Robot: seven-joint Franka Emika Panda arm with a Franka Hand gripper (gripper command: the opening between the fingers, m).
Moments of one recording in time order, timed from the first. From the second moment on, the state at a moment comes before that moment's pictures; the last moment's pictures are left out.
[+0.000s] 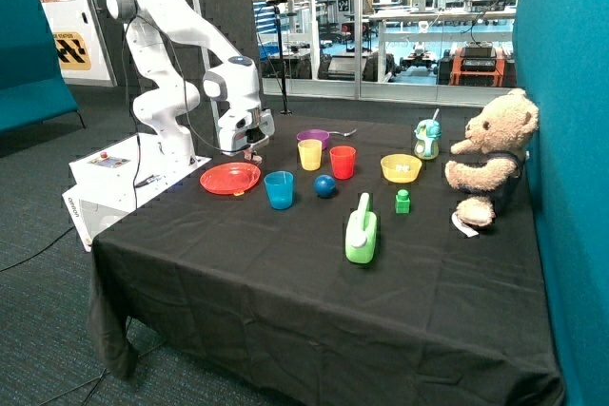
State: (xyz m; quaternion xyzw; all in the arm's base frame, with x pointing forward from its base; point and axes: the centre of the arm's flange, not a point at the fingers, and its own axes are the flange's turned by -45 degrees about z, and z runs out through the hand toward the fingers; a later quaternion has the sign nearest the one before) arm 0.410 -0.094 0.336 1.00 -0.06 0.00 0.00
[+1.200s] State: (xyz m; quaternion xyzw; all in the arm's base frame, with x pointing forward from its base) arm 0.493 -0.059 0.389 1.00 -0.01 0.00 0.00
